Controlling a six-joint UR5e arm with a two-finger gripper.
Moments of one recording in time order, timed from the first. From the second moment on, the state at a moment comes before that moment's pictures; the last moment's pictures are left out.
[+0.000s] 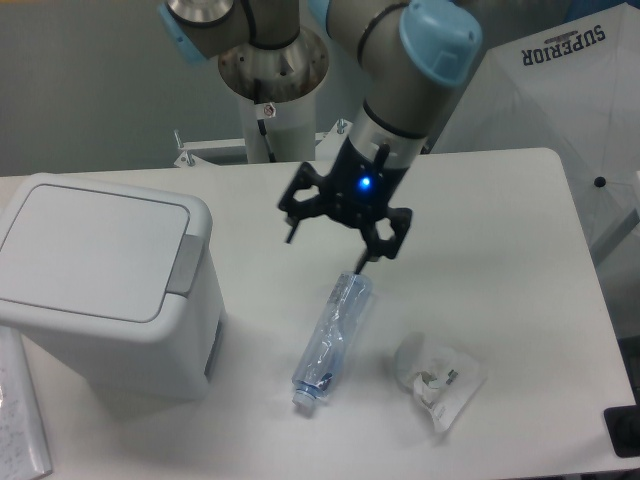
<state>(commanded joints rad) 2.55 -1.71 -1.53 -1.35 0.91 0.68</state>
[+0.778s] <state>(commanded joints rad) 2.47 -1.78 -1.53 -1.24 0.73 0.65</state>
